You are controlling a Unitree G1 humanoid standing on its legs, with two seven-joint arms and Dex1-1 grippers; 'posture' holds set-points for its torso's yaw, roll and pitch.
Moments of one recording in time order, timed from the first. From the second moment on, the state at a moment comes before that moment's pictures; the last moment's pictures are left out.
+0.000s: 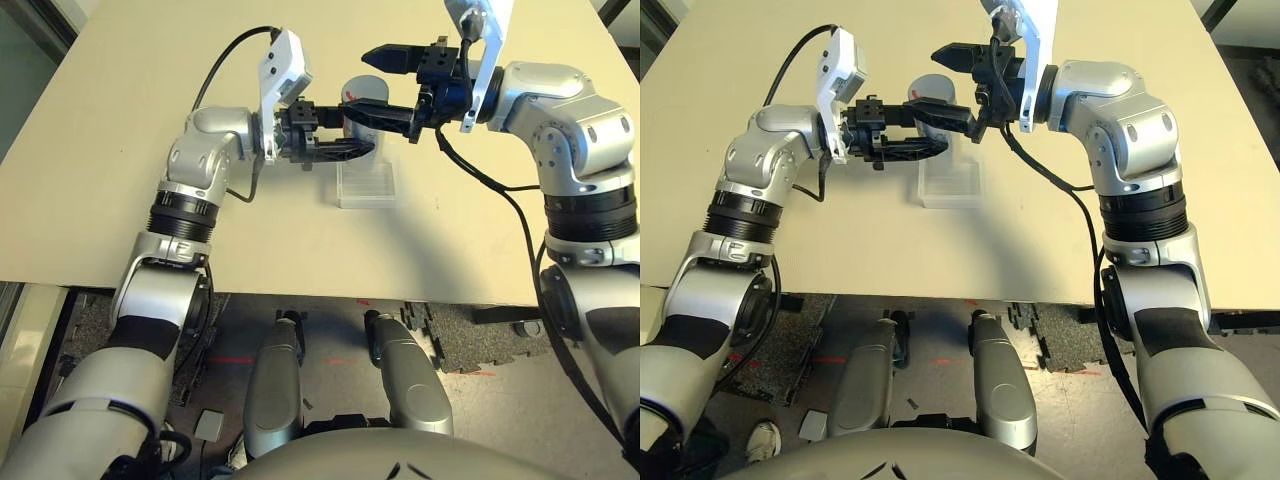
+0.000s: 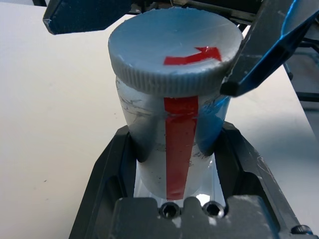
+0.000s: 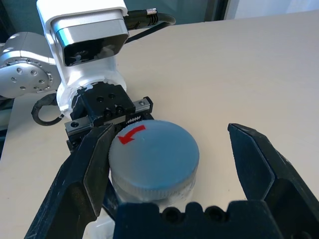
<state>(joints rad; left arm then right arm) -0.95 0.40 -0.13 0.41 -0.31 0.34 -1.22 -0.97 -0.47 0.08 0.05 0.39 0.64 0.93</state>
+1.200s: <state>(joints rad) -0.96 0.41 -0.12 0.51 -0.29 0.28 -1.23 -0.96 -0.45 0.08 -0.02 0.42 0.73 0.80</state>
